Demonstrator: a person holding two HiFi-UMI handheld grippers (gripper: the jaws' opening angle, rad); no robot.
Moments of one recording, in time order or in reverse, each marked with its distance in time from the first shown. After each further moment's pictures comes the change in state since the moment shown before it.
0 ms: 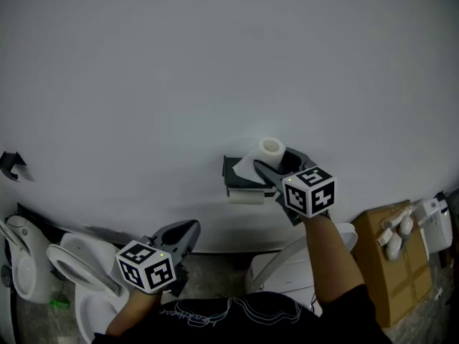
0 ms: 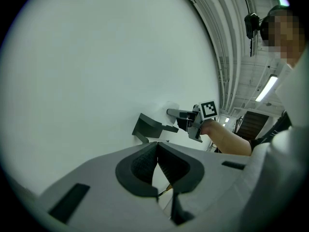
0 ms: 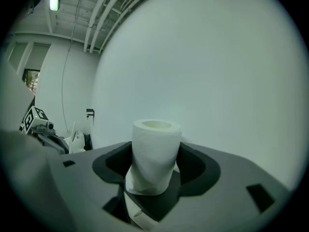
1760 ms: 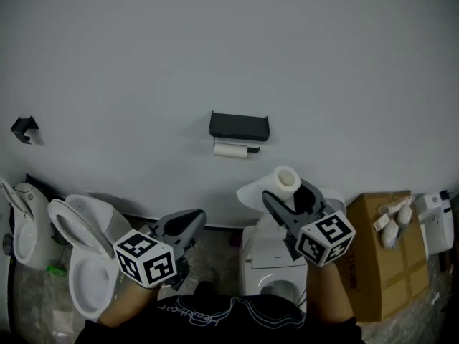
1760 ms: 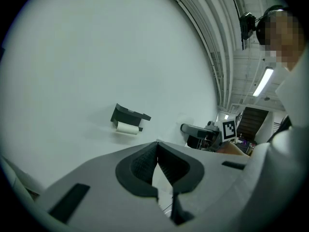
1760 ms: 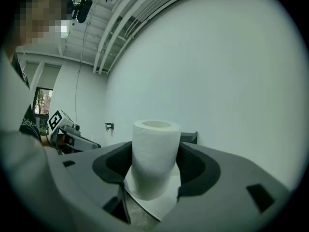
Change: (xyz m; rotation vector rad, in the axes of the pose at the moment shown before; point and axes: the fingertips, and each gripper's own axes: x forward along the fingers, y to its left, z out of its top) left arm -0.036 -0.129 -0.057 0.032 -0.004 0.015; right arm -0.192 0.079 -0.076 0.116 -0.167 0.093
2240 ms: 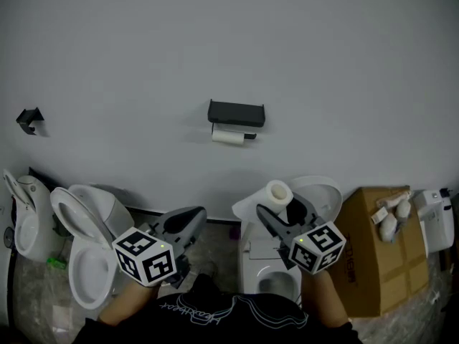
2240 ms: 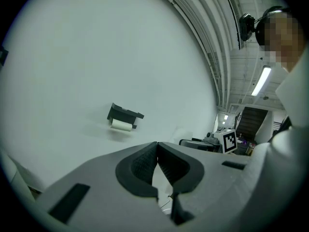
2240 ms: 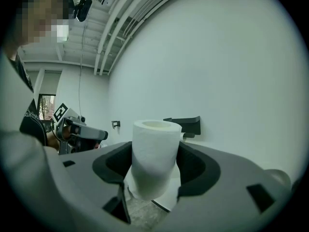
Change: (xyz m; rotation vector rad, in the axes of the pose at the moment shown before) left arm -0.024 -0.043 -0.018 0.008 -0.019 0.002; right arm -0.049 0.037 -0.048 0.064 0.037 0.041
